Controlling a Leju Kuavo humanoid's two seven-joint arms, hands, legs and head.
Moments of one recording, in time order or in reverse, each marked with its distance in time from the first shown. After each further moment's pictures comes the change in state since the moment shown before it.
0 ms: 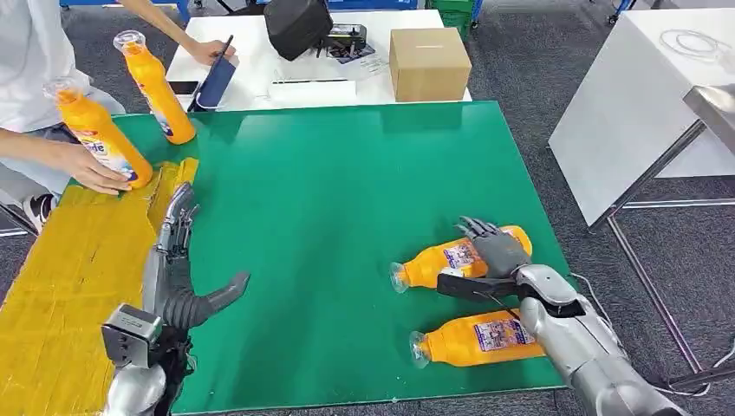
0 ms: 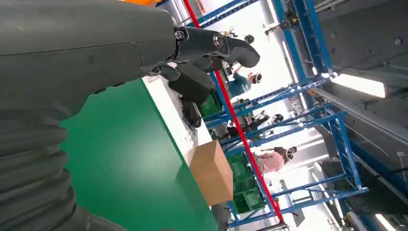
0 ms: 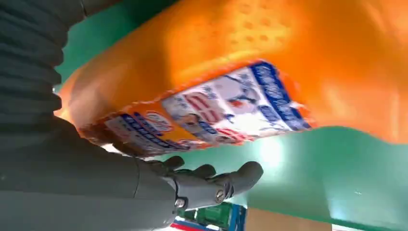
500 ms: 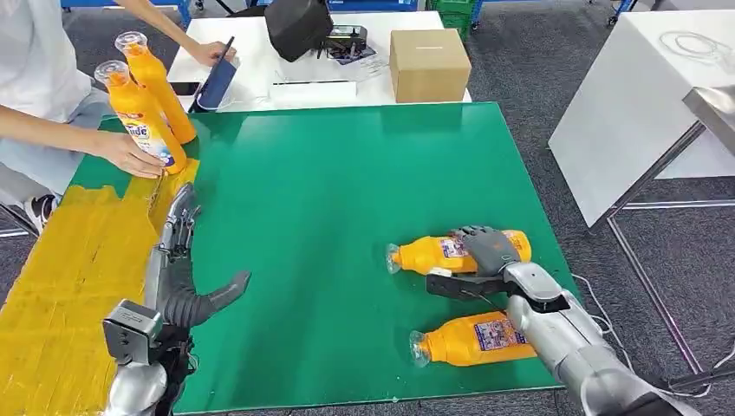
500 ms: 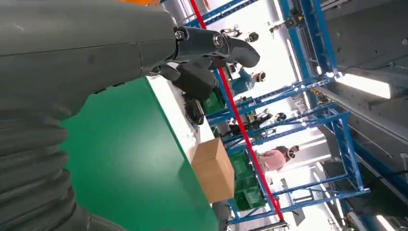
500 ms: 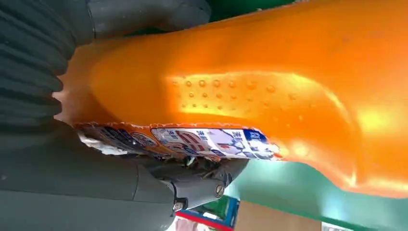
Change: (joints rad) left arm -0.002 0.000 -0.004 0.011 0.022 -0.004 0.010; right arm -0.051 0.040 0.053 0.096 0.055 -0.038 0.037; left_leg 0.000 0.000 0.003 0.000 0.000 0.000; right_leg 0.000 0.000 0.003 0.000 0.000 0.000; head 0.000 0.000
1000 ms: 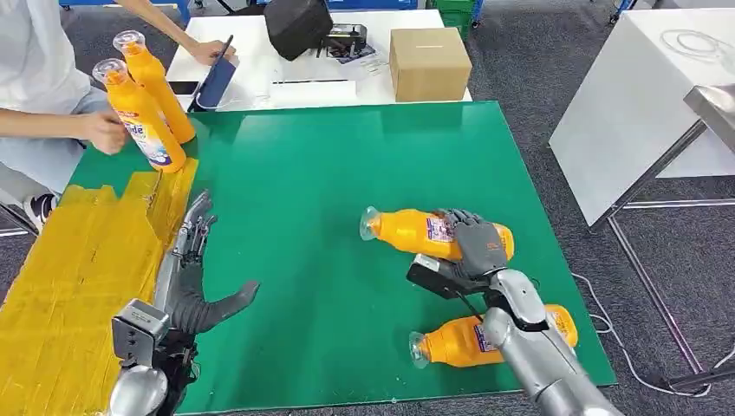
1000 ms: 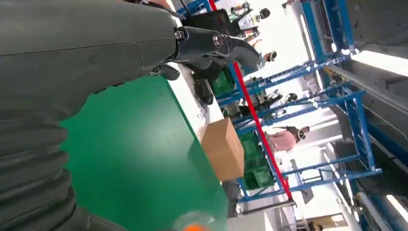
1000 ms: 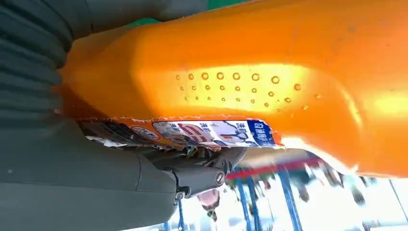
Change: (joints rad) left arm 0.021 0.000 -0.016 -0.015 0.002 -0.071 0.050; right arm 0.188 0.112 -0.163 -0.335 -0.145 -0.267 -0.027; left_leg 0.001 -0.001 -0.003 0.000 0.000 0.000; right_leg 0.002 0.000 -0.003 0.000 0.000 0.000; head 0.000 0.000
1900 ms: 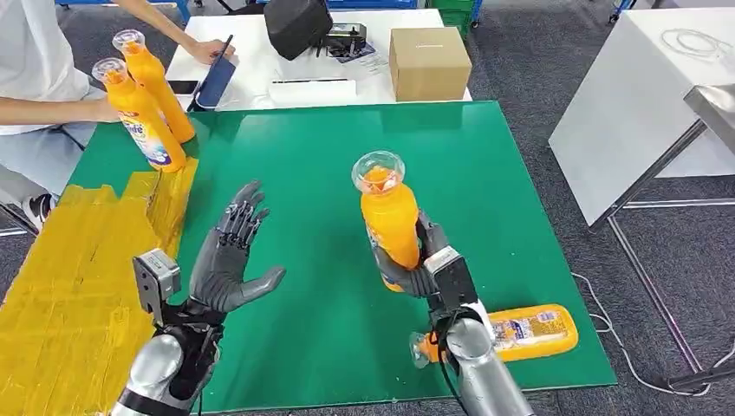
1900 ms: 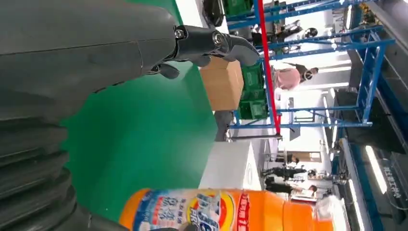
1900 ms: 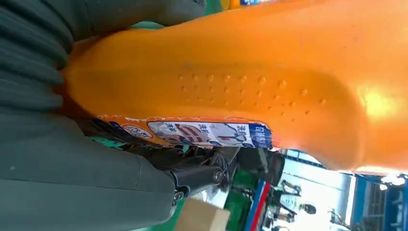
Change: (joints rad) left arm -0.143 0.008 -0.109 0.122 0.328 -0.161 0.143; right arm 0.141 0.267 -0.076 -0.212 -0.743 0.311 -0.289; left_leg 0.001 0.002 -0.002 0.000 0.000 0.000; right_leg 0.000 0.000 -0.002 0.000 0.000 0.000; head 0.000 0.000
